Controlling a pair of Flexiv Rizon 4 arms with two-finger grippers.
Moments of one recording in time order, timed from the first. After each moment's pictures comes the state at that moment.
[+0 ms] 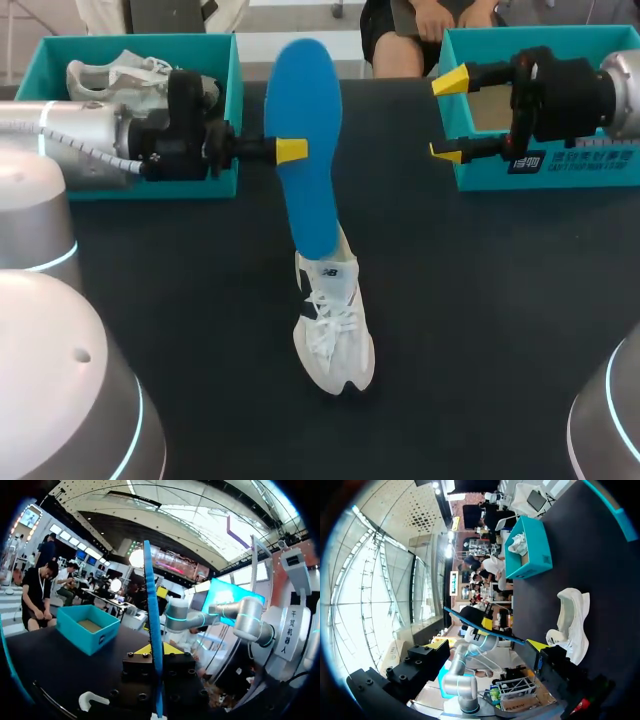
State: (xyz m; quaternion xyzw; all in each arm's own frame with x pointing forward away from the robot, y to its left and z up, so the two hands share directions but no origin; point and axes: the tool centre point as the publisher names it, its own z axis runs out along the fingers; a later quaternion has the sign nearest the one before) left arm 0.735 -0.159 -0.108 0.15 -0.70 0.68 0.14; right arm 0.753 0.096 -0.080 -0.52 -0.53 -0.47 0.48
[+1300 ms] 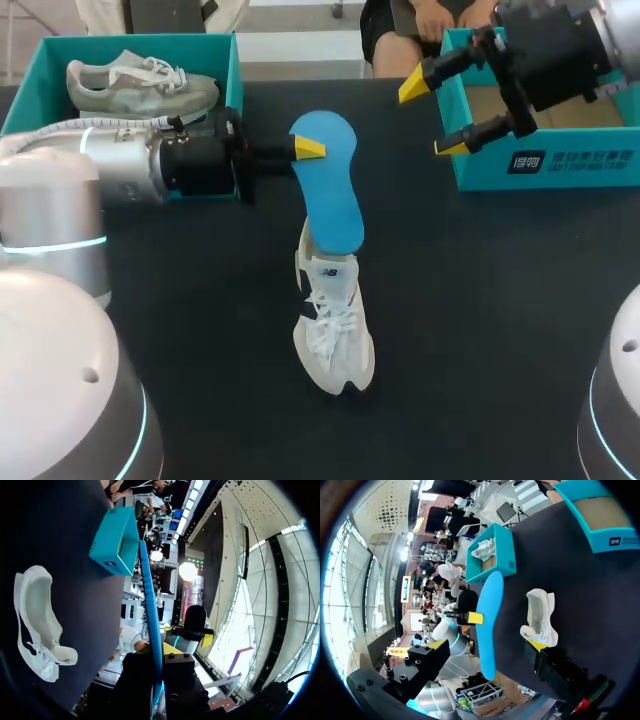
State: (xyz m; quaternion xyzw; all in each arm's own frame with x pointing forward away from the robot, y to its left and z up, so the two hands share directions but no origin) left arm 0.750 -0.178 -0.129 0.52 -0.44 0.48 0.55; right arm 0.733 0.117 -0.066 -0.63 -0.61 -0.35 0.32
